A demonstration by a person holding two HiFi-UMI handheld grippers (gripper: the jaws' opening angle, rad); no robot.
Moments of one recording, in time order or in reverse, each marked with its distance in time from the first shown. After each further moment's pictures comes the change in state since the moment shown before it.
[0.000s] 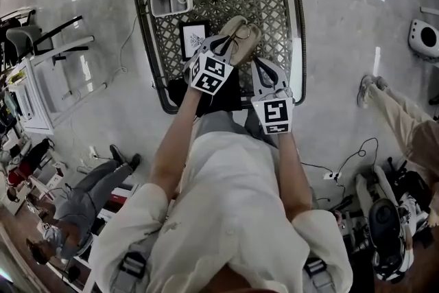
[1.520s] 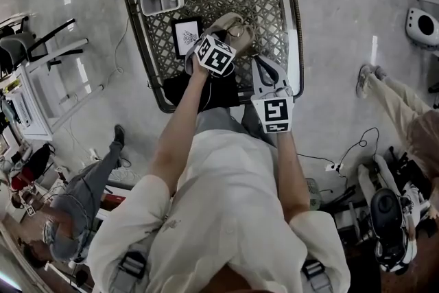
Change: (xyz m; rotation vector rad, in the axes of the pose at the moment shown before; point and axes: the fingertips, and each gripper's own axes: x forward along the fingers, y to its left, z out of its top) left arm 0.064 0.003 -0.053 -0.004 0.281 -0.019; right arm -0.008 -0.011 -0.020 0.033 0.027 -0.058
